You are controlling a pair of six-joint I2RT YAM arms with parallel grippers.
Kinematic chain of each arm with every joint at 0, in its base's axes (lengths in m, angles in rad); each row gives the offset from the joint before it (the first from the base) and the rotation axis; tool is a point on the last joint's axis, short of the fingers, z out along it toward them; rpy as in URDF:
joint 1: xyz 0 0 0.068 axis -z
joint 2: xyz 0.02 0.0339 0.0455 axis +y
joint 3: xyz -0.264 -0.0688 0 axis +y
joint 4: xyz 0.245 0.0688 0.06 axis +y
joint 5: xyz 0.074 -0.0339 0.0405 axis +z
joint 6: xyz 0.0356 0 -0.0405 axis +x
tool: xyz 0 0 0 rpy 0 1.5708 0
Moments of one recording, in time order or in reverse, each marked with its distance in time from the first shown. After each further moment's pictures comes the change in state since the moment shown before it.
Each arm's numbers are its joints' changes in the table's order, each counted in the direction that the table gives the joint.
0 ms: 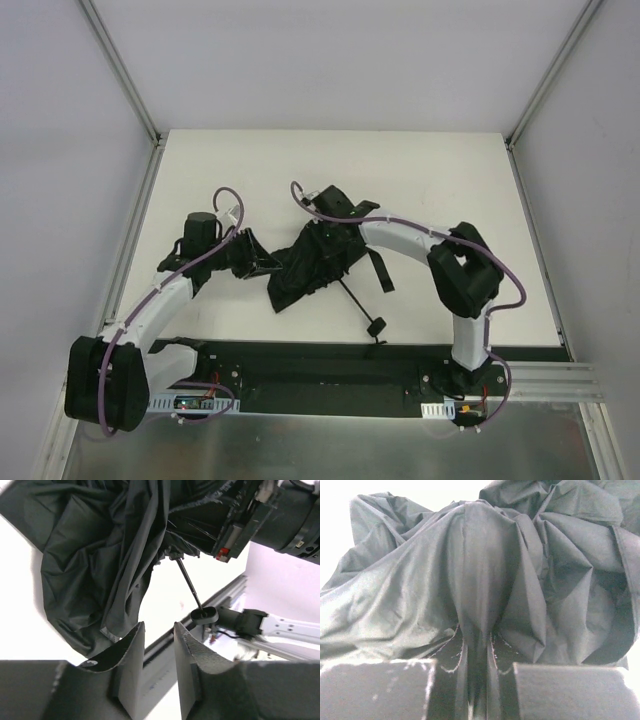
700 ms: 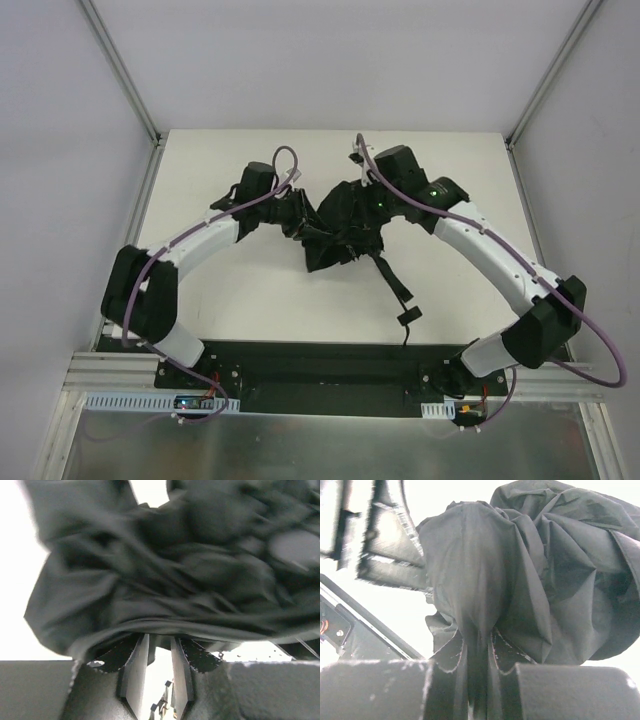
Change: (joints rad) left arm 0.262 0.421 -0.486 -0.051 -0.062 -0.271; right arm 0.144 -0.475 -0.040 0.293 0.108 -0.029
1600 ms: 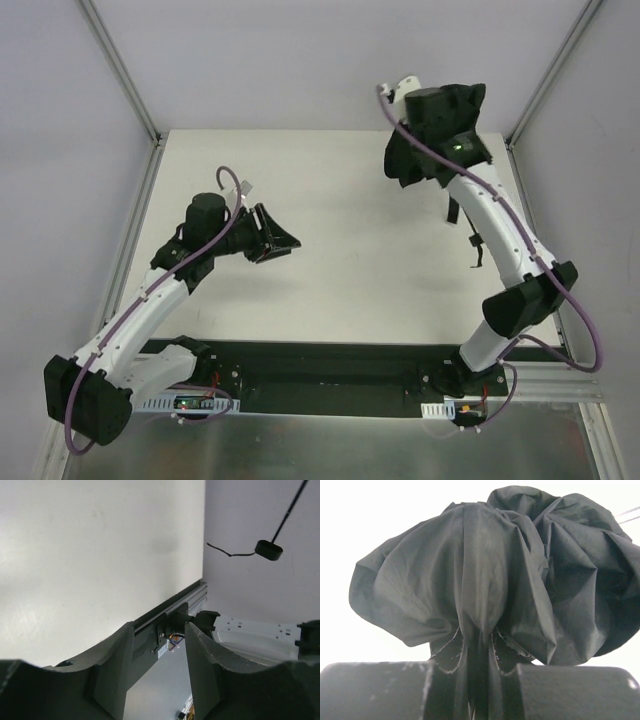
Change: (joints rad) left arm -0.047 -0.500 0.197 0.153 0.168 0.029; right arm 0.222 0.165 -0.486 0.122 -0.628 -0.510
